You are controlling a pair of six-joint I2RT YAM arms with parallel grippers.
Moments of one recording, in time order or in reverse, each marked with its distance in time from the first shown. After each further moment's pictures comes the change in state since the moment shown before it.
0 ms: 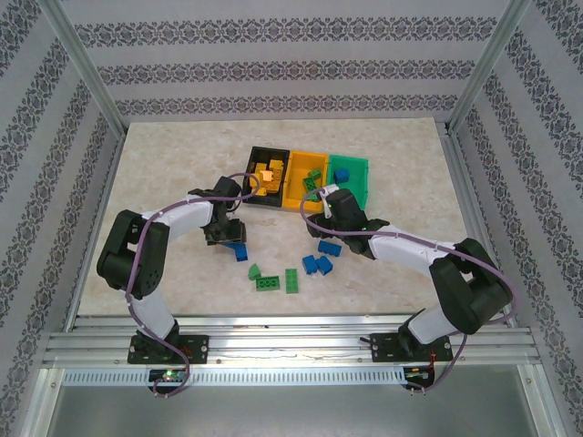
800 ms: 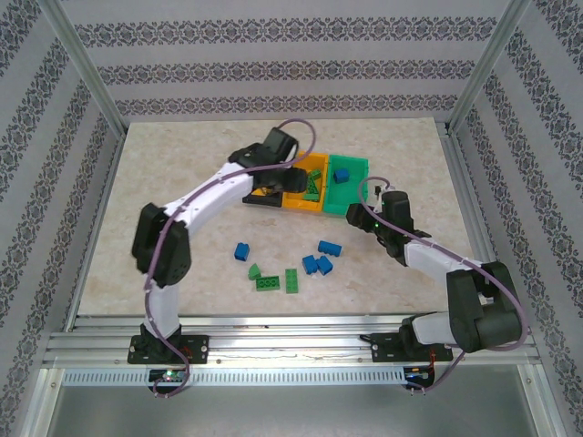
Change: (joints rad) left arm -0.257 0.247 0.750 -0.017 0.025 0.023; right arm -0.392 -0.148 -0.227 0.185 -0.231 0.270
